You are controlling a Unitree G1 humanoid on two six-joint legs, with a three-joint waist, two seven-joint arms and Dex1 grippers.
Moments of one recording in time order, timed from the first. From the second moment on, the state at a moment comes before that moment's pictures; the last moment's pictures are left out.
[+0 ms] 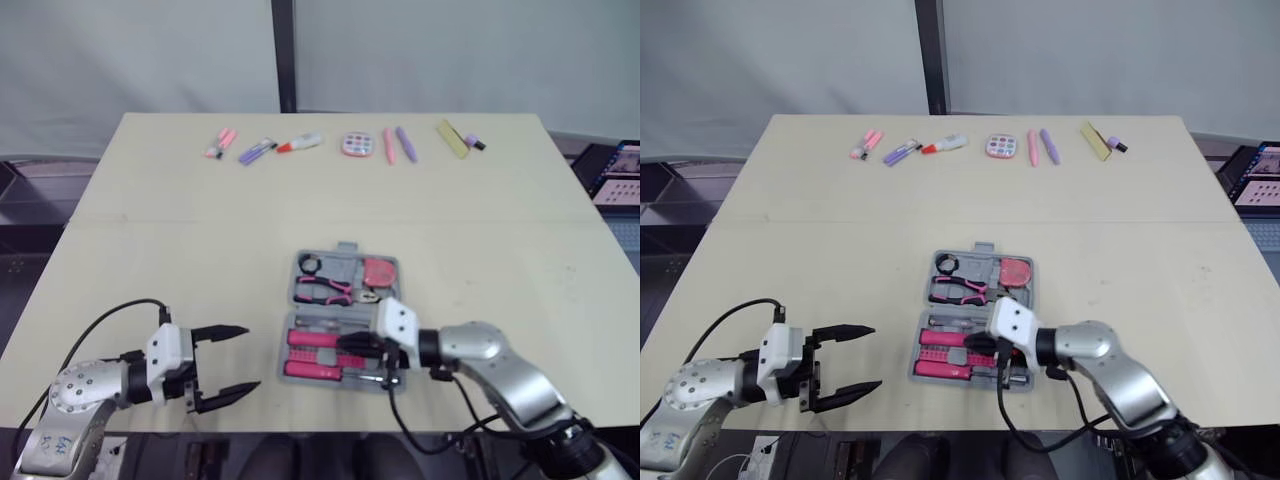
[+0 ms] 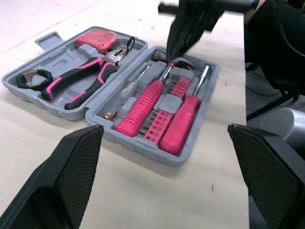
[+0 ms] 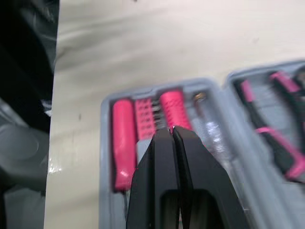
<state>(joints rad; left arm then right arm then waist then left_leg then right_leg) 0.21 0.69 0.15 -0.27 -0.45 0.04 -1.07 -0.14 -0.65 0.21 -0.51 0.30 0.52 0.90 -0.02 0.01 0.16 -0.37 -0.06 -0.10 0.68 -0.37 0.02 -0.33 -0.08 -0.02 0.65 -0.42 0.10</state>
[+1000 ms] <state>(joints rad) 0.16 0.67 0.14 -0.22 -0.39 0.17 -0.89 0.36 -0.73 -0.23 -0.36 0.29 0.41 0.83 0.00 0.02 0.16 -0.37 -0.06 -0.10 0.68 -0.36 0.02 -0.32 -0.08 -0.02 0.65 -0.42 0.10</state>
